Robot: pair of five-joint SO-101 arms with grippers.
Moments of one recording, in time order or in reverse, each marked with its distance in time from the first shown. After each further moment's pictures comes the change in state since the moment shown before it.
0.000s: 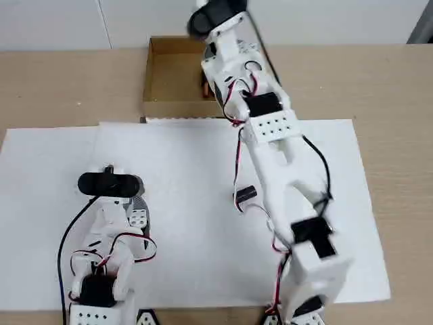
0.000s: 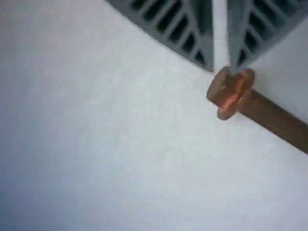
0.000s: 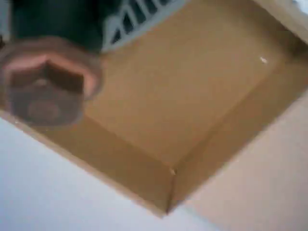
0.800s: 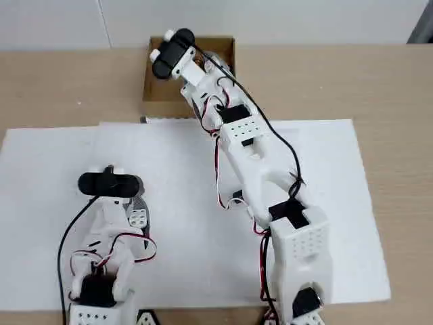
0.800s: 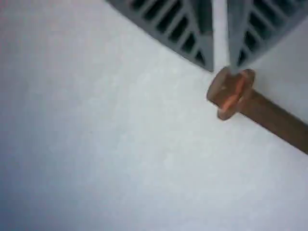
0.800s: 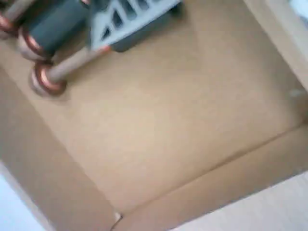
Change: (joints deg) left arm 0.0 0.0 0.0 0.0 0.0; right arm -4.1 14.3 -2.1 -10.5 16.4
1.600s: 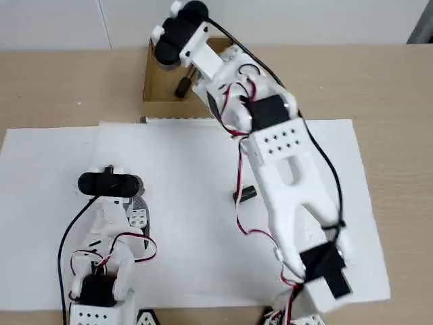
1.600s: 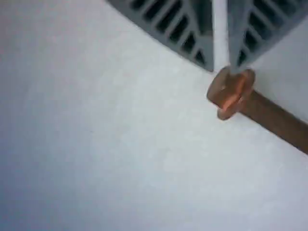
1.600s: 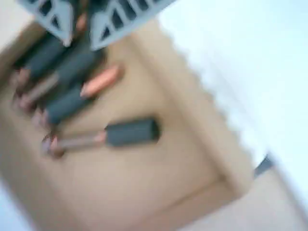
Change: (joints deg) left arm 0.0 0.0 0.0 0.0 0.3; right arm 0.0 -30.6 0.0 38.8 0.0
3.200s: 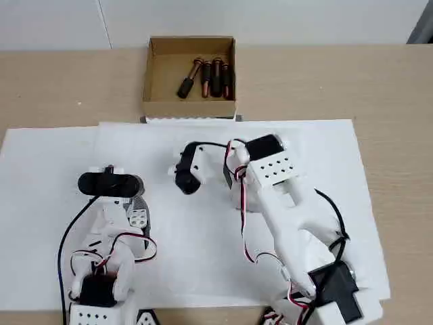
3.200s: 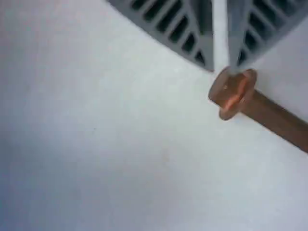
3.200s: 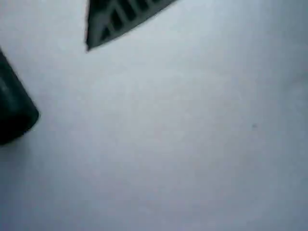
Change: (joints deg) left arm 0.2 0.0 0.0 0.0 0.1; right arm 0.2 -7.2 36.1 25.4 25.9
